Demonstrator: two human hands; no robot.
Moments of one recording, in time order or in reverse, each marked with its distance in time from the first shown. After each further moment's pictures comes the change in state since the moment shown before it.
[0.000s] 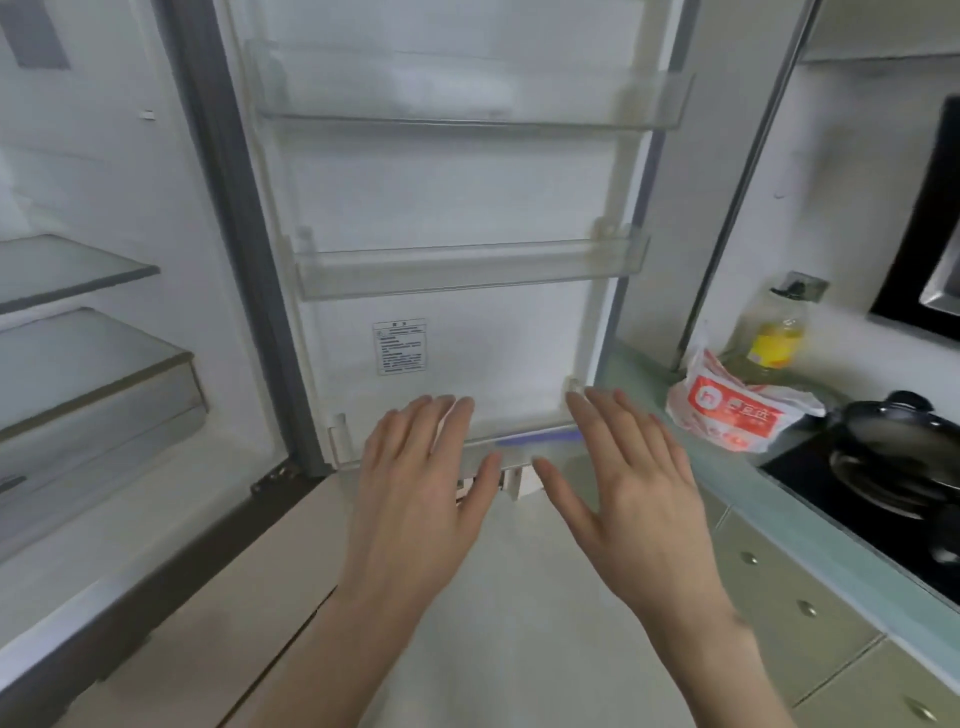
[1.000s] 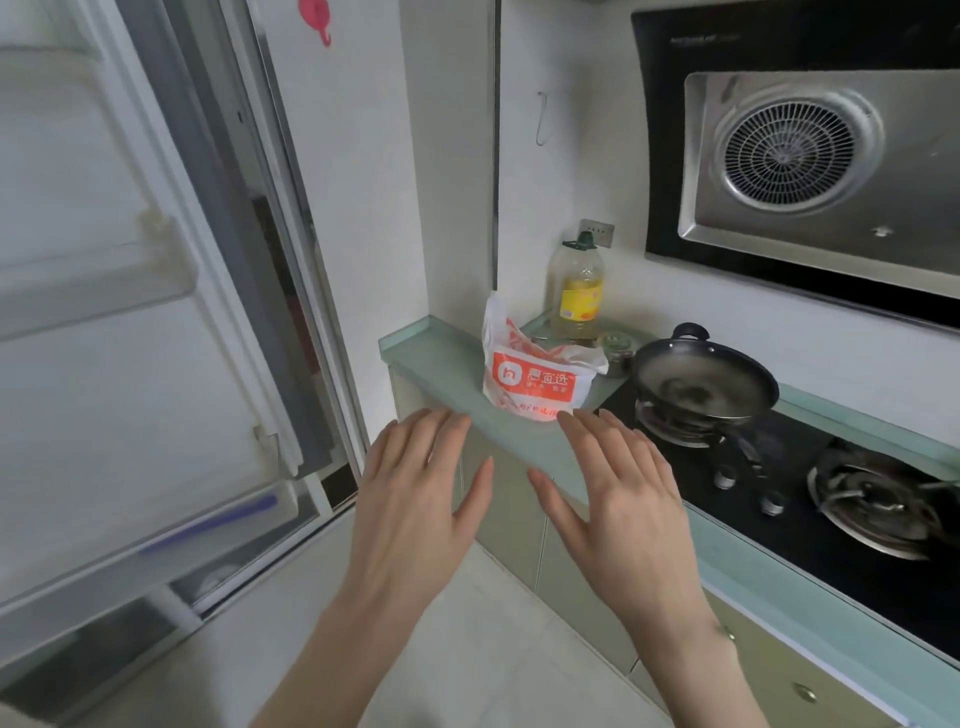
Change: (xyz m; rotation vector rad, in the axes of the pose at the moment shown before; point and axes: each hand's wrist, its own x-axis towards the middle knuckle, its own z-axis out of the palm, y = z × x) left_hand 0.092 0.291 0.250 -0.184 -0.119 0.251; right_hand -0.040 0.365 -0.005 -0.143 0.011 0.293
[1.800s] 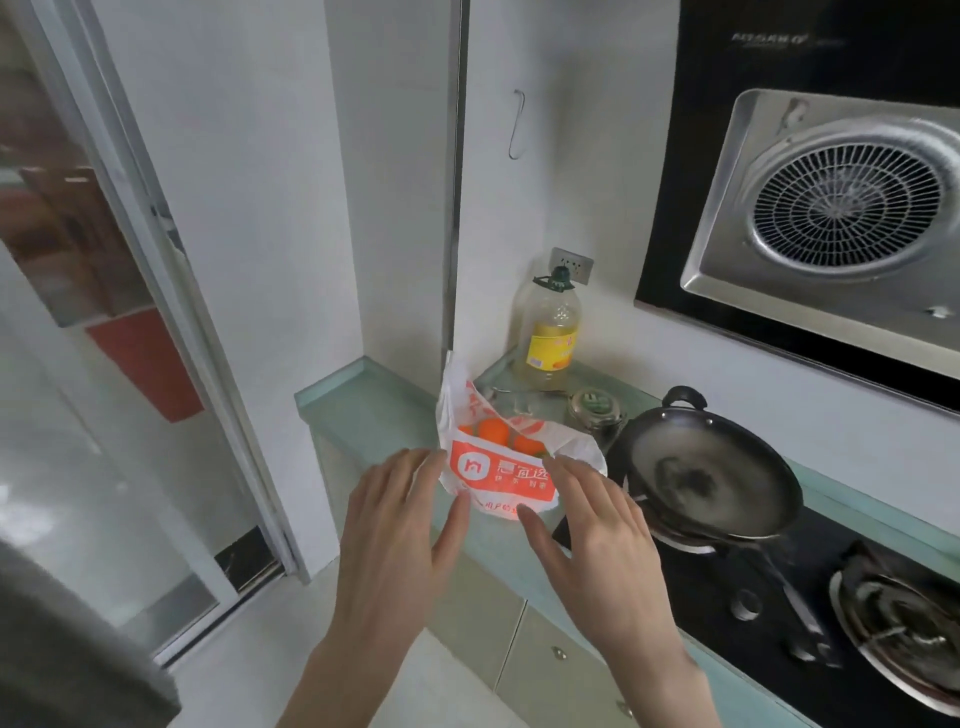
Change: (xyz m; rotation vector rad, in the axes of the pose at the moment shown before) left_hand 0.191 -0.099 0.224 -0.208 -0.098 -0.103; right_hand 0.189 0.094 0.200 -0.039 -0.130 0.143
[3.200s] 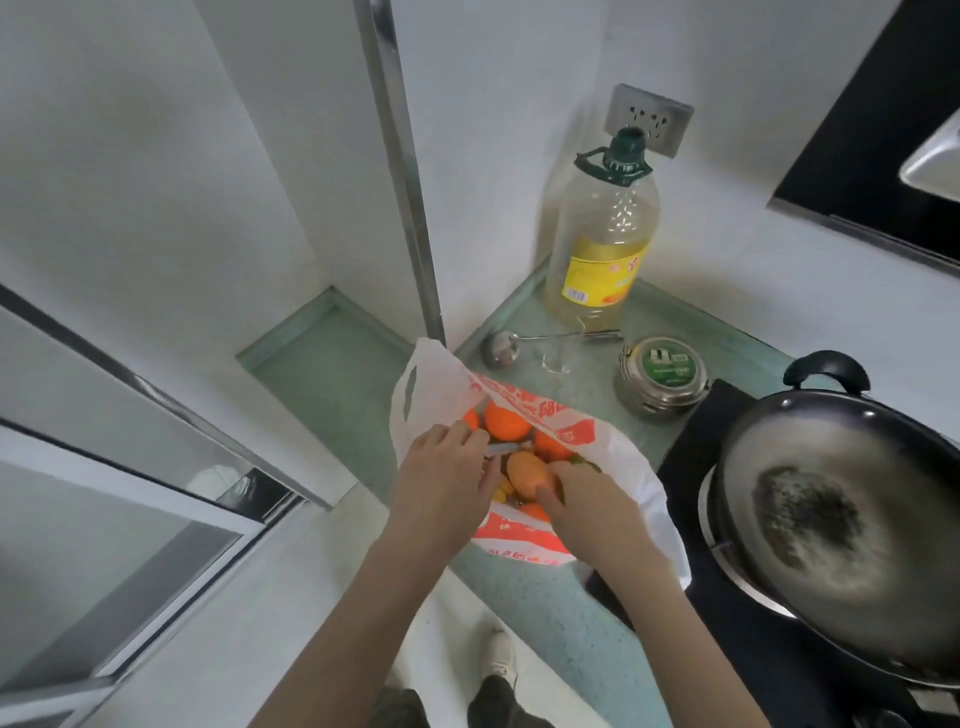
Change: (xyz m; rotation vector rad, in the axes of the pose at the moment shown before) left_hand 0.180 -0.074 0.287 0.155 -0.629 -0.032; right_hand 0.191 0.149 0.253 0.035 -0.900 0.216
